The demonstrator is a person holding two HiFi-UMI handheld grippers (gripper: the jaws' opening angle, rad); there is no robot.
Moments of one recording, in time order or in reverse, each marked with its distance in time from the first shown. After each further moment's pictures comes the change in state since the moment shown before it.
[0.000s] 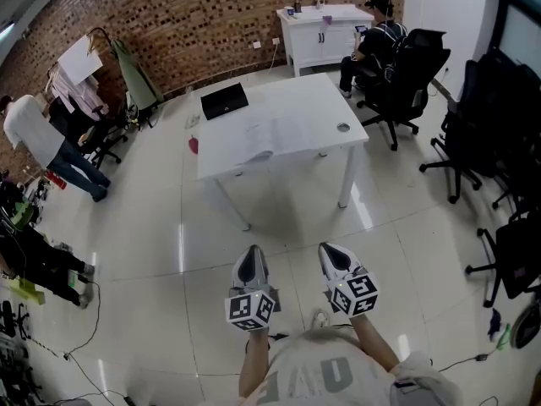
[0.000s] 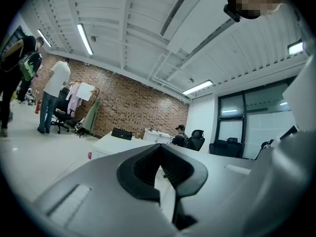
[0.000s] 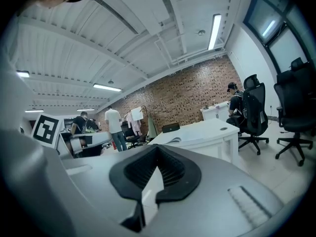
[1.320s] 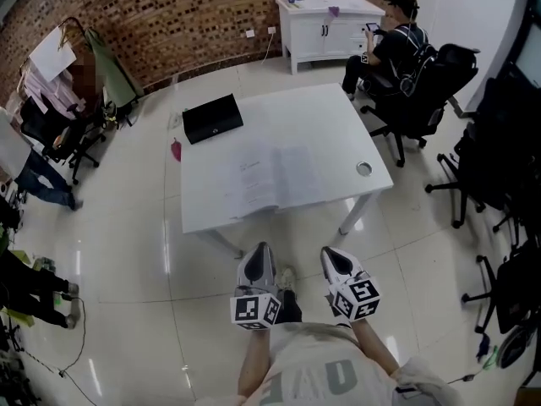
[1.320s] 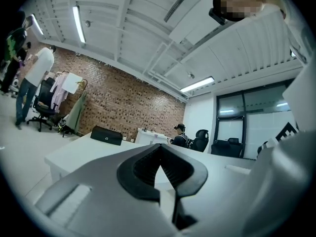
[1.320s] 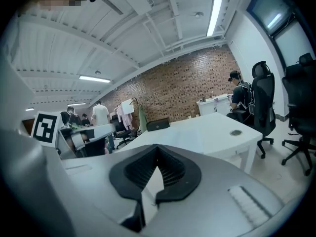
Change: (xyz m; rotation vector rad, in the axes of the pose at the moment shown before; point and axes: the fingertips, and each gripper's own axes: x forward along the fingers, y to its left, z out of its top) left arm 0.290 0.074 -0.017 -0.008 -0.009 -0.106; right arm 0.249 -0.141 0.030 0.013 0.093 -0.052
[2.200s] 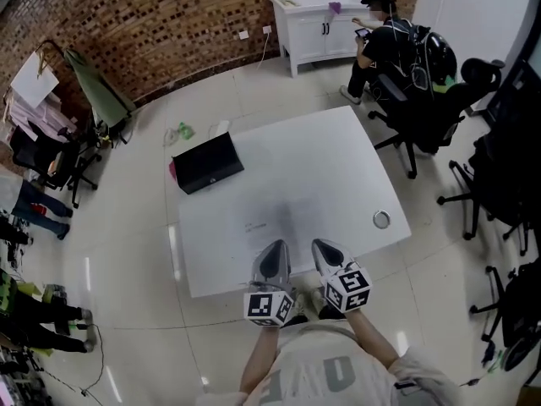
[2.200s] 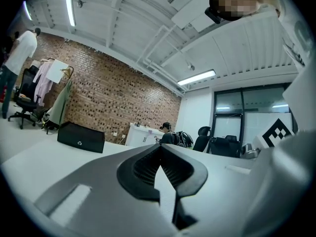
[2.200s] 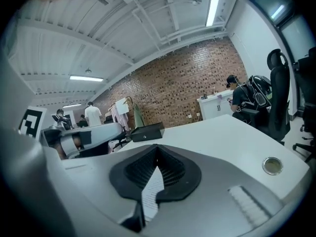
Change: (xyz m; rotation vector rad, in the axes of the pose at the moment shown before) left arm 0.225 0.045 0.007 -0.010 0.089 -0.103; right arm 0.213 -0.080 0.085 0.031 0.040 -0.003
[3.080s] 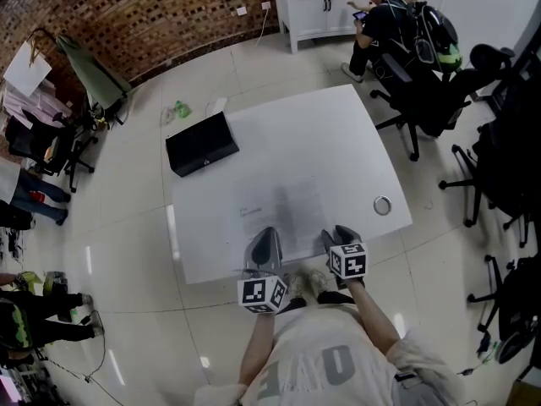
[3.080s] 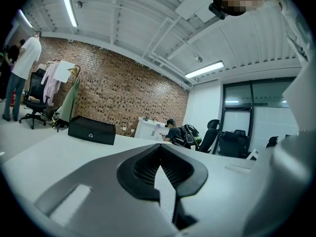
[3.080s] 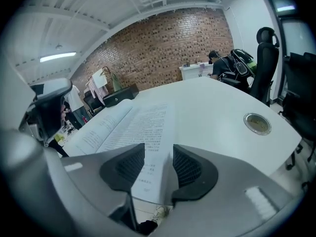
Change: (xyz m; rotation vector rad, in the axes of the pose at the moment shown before) left arm 0.006 0.030 -0.026 0.001 0.068 0.103; right arm 0.022 -0.101 -0.120 0.091 0.386 -0.196
